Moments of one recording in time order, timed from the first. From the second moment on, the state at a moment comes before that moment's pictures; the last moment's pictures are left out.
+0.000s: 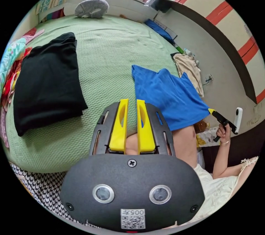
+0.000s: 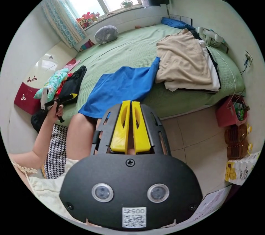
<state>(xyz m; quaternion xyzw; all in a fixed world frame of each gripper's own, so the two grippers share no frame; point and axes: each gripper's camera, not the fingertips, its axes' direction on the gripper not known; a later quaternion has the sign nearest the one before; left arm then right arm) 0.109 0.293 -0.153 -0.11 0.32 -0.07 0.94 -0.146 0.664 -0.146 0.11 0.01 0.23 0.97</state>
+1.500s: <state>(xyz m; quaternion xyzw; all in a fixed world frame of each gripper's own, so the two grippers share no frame) 0.220 0.289 -0.248 -0.11 0.32 0.03 0.94 -0.214 0.604 -0.169 0.11 0.01 0.21 0.97</state>
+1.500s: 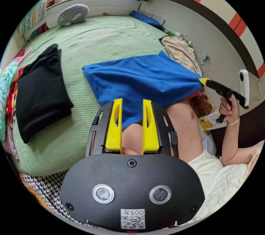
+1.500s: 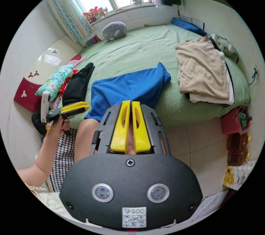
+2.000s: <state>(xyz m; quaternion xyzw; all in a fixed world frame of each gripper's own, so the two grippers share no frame) 0.316 0.270 -0.265 -0.13 0.21 0.06 0.97 -0.238 0.570 -0.212 0.15 -0.02 0.19 0.97</state>
